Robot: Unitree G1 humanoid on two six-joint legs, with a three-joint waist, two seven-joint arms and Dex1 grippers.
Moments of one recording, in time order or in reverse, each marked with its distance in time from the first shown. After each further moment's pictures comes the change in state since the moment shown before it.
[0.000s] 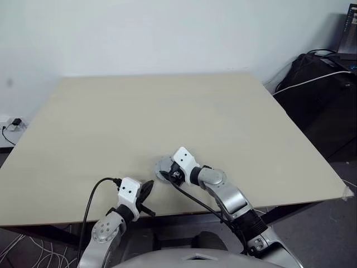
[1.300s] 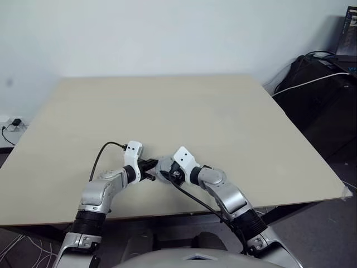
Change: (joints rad) left arm -0.531 0.027 0.104 0.200 -0.222 0.674 -0.113; right arm -0.004 0.005 -0.009 0.006 0.001 0.015 -0.001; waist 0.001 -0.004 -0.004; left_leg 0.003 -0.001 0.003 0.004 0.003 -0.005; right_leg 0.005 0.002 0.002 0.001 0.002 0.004
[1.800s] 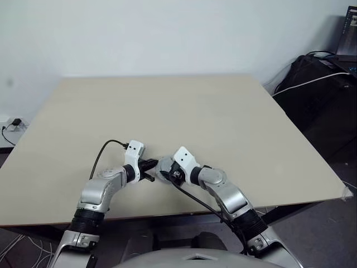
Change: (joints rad) left arm 0.011 0.056 -0.065 -0.033 0.040 -0.038 -0.074; right arm 0.000 0.004 0.001 -0.006 -0.001 0.004 0.001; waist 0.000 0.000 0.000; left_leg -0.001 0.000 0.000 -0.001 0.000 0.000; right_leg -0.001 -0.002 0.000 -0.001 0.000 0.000
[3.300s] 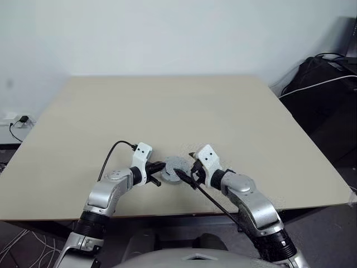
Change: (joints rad) left arm 0.006 -0.052 -0.030 -0.011 0.040 -0.008 0.014; right arm 0.203 -0.092 -0.177 -0.377 0.139 0.186 -0.025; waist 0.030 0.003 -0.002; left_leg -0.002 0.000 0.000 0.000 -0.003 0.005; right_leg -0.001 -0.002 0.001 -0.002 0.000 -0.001
